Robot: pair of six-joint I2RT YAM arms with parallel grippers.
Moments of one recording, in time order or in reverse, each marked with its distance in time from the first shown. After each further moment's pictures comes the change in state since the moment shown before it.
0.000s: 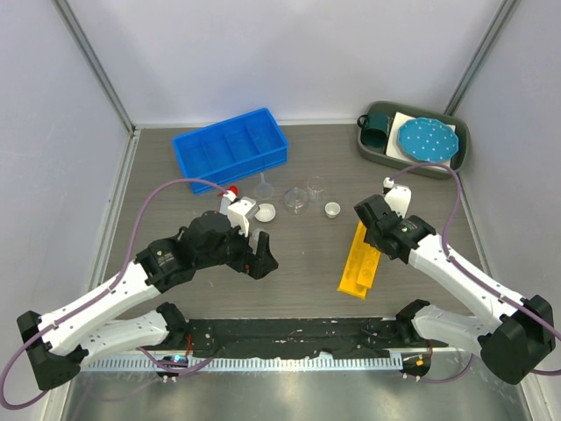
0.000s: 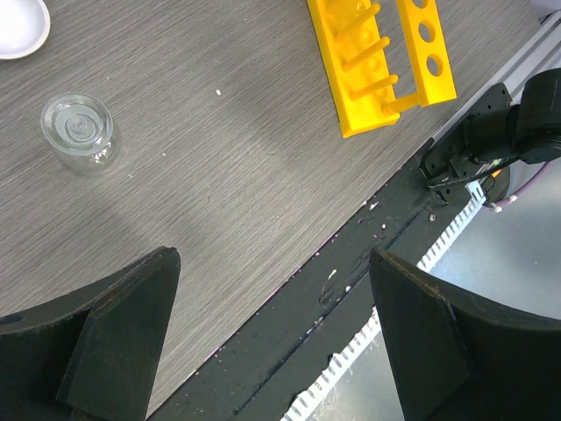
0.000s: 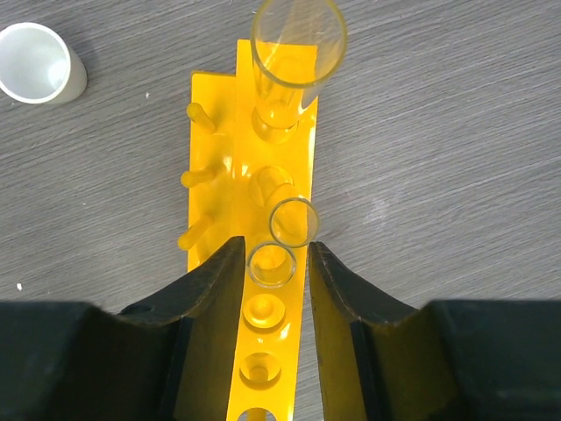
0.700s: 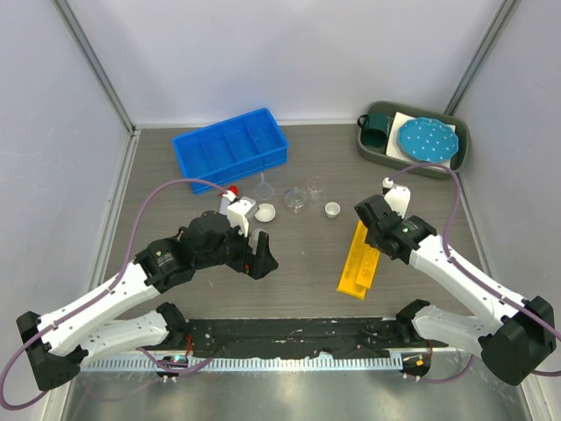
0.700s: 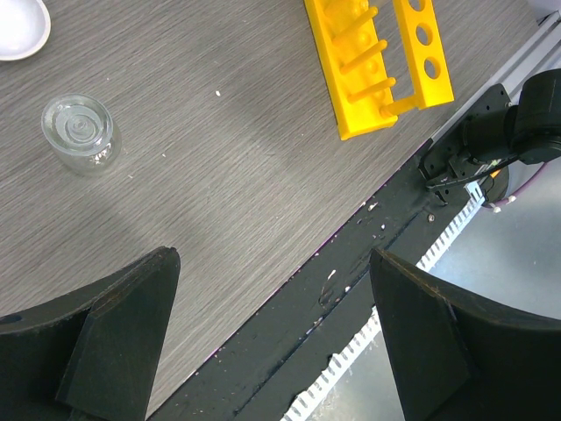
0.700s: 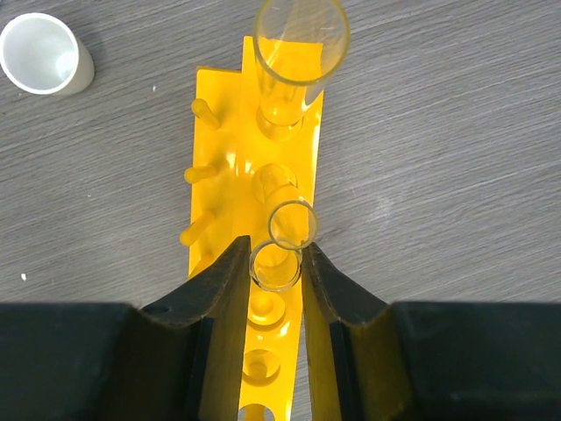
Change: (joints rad) left arm 0.000 -0.004 0.000 0.000 0.000 0.000; right arm 0.000 -0.007 0.002 0.000 -0.023 -0.012
